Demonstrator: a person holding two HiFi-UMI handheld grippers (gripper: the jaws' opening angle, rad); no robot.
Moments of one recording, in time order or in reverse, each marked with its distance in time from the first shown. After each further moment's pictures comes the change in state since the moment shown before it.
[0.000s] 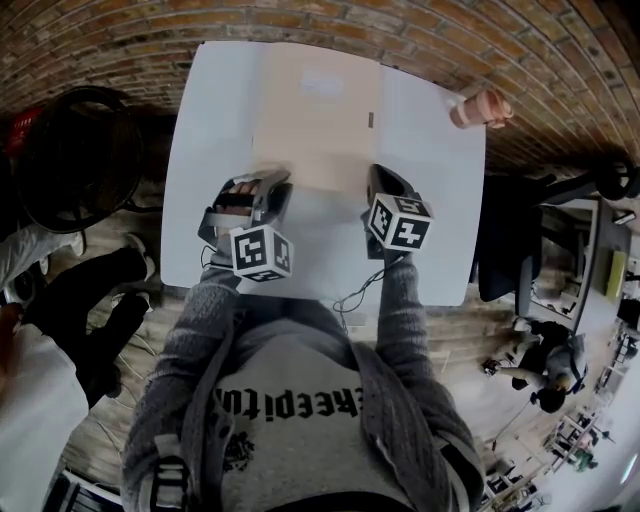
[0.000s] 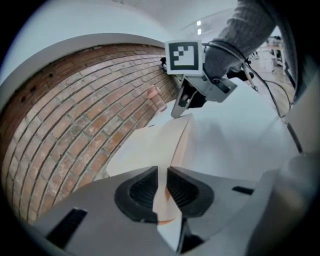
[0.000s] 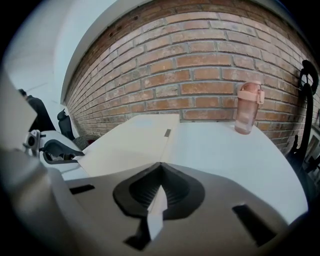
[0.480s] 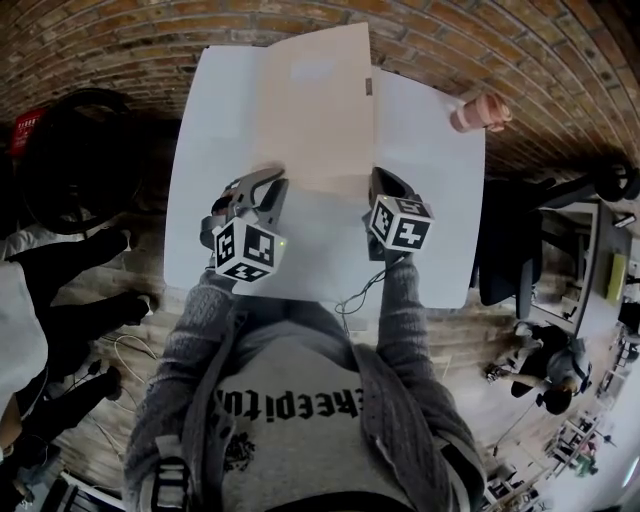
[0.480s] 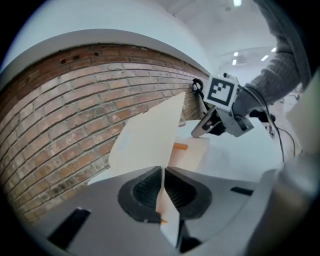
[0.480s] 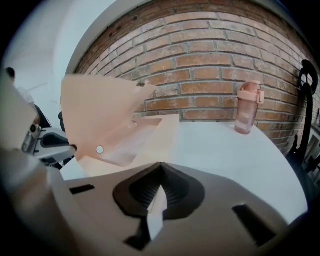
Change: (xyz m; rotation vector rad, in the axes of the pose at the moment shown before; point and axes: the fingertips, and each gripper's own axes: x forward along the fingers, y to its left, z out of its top) left arm -0.022 0.031 -0.005 -0.414 -0.145 0.034; right arm 0.000 0.001 -0.001 -0.001 -0.001 -0.004
